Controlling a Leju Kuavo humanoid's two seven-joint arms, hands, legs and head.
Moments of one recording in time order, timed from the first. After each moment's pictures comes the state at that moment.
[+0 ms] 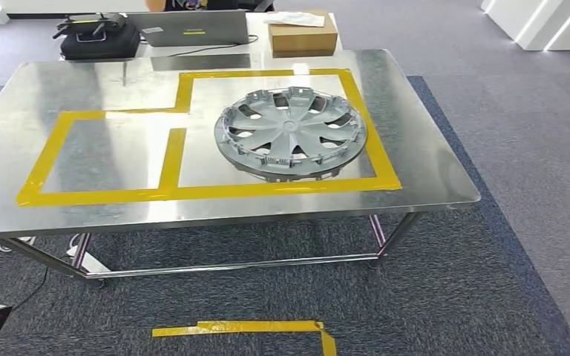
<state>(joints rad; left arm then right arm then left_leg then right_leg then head) 0.43 -0.36 0.55 -2.10 -1.03 0.69 -0.38 0.01 0.01 0.64 -0.17 -0.13 -0.05 -0.29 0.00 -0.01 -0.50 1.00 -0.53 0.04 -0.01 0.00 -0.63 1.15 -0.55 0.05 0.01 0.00</state>
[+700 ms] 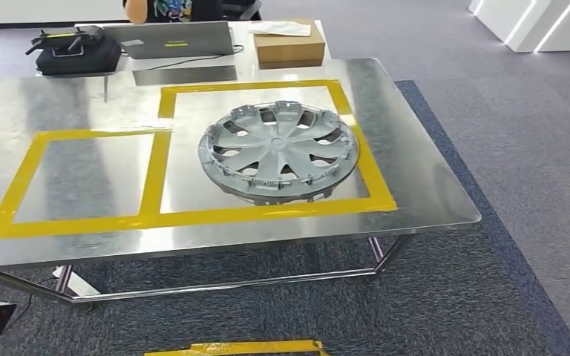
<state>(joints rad) 0.38 -0.32 0.55 -2.05 -1.07 0.59 -0.31 0.00 0.01 0.64 -0.17 -0.14 -0.05 -0.29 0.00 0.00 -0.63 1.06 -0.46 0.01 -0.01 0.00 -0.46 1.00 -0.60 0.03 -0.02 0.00</state>
